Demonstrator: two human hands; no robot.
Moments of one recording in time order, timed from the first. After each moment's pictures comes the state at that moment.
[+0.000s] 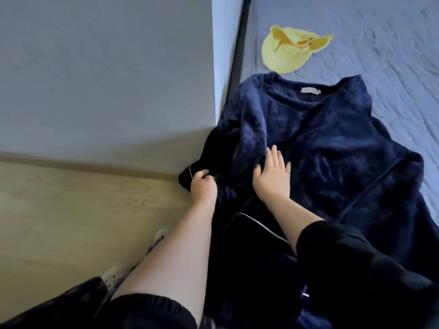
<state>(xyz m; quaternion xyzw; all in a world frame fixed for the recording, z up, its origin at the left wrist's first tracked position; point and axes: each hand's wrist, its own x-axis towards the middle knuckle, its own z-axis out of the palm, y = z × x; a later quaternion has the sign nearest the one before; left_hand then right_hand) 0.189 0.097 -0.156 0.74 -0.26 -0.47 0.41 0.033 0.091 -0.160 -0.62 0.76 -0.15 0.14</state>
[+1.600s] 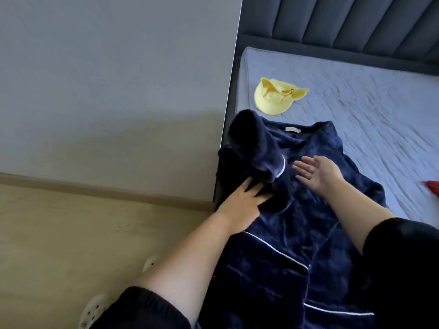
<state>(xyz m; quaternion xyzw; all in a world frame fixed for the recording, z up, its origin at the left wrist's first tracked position) 0.169 0.113 -0.098 0.27 -0.95 0.12 0.07 -0.045 0.076 -0.028 -0.18 0.64 -0.52 0.54</state>
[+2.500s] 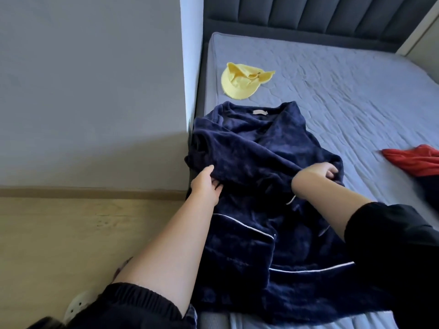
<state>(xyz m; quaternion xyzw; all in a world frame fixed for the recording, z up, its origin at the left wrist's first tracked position) 0.140 0.110 -0.090 0.49 -0.04 -0.74 0.46 -0.067 0.136 -0.032 -0.45 0.74 0.51 -0.03</state>
